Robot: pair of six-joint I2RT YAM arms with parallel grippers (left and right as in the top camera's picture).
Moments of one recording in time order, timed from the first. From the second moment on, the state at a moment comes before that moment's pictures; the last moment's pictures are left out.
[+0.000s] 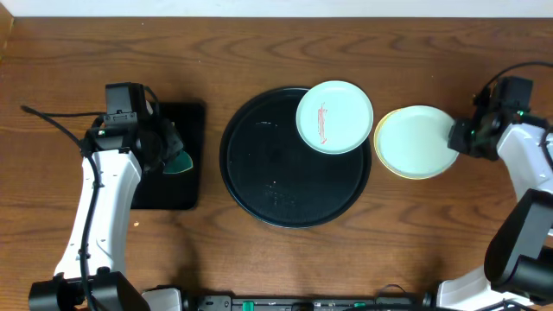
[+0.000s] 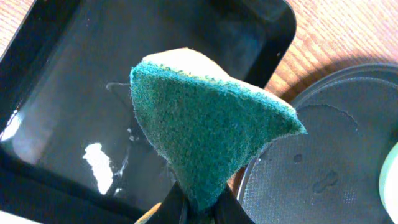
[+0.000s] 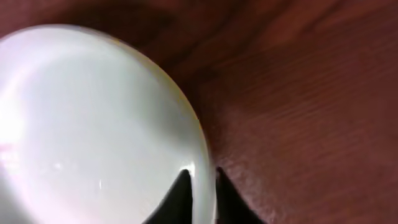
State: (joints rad) left arm 0.12 1.44 1.10 -0.84 0.10 -0.46; right arm -0.29 1.75 1.15 -0.64 -0.05 0.07
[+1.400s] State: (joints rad) left arm 0.03 1.49 1.38 -1.12 -0.05 -0.38; right arm 0.12 2.04 1.49 -0.70 -0.20 0.00
